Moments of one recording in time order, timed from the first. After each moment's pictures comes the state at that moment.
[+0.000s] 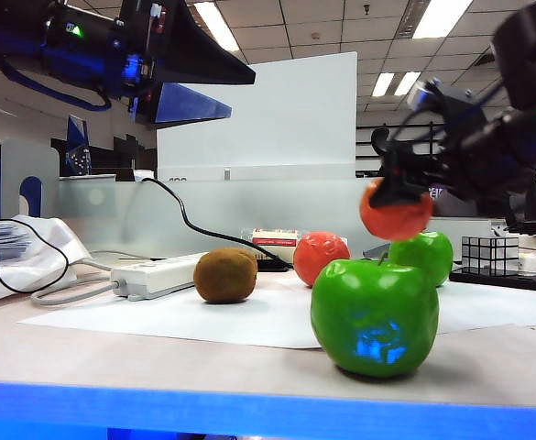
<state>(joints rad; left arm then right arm) -0.37 1.49 0.90 0.34 0.85 0.14 0.26 1.59 0.64 0.66 -0.16 0.11</state>
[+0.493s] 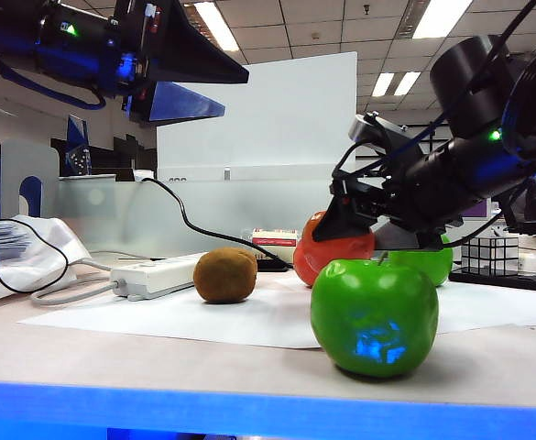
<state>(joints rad) -0.36 1.49 0.90 0.34 0.85 0.14 0.37 1.72 0.72 0.60 -0.26 0.10</state>
